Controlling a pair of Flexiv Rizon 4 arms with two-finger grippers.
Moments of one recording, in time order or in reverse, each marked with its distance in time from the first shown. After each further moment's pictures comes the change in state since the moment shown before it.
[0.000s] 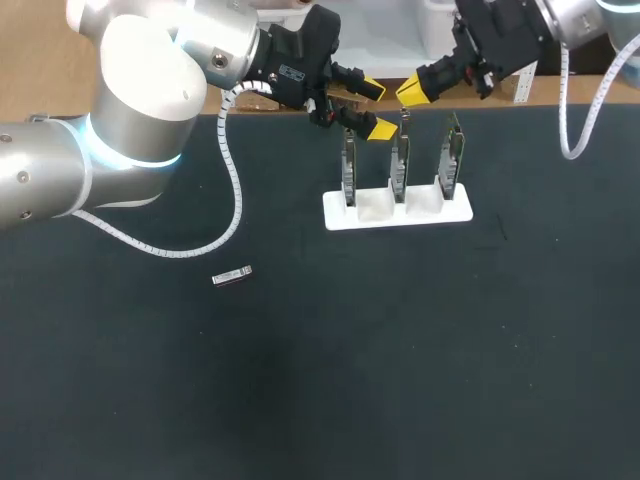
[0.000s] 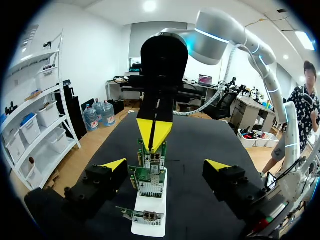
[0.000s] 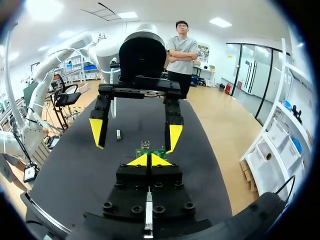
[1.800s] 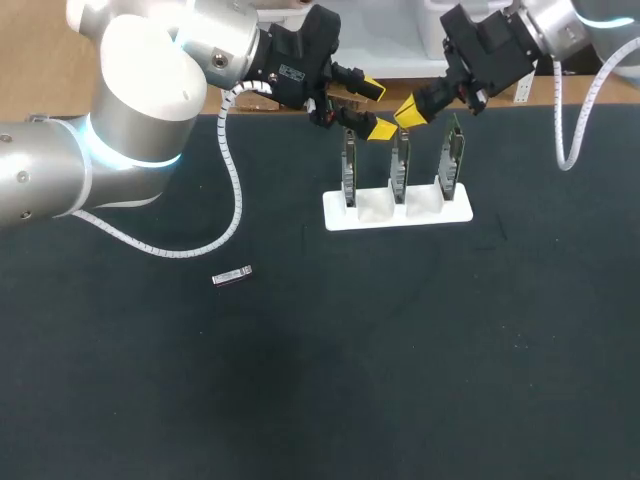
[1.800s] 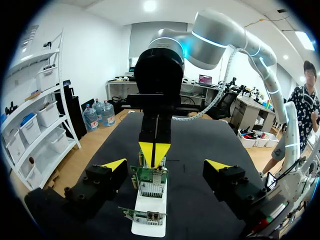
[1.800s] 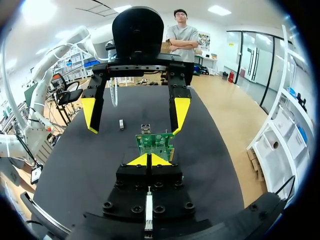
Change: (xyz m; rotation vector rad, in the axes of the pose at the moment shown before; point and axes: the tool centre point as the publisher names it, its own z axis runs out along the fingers) left arm 0.000 0.000 0.000 0.000 0.000 0.000; right arm 0.028 0.006 0.018 -0.046 0.076 0.059
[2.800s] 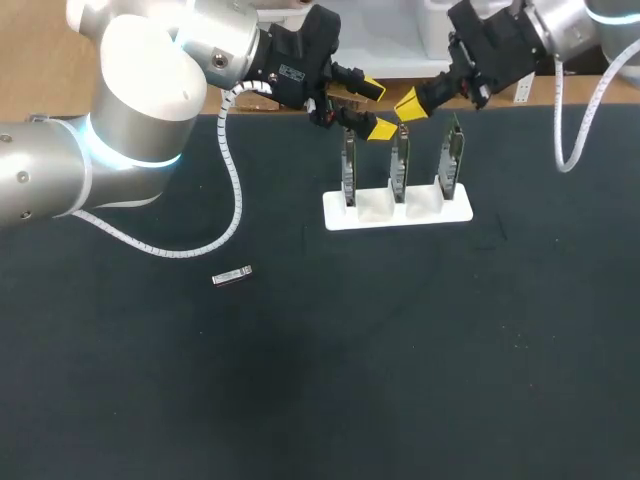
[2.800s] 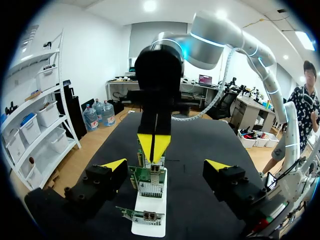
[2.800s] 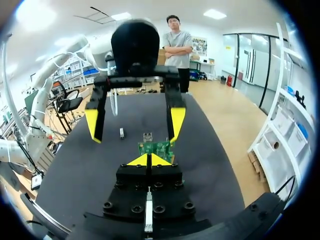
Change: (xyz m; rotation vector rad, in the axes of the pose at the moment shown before) left arm 0.000 0.000 0.000 0.000 0.000 0.000; right arm -0.014 -0.001 -0.009 0.004 -0.080 0.019
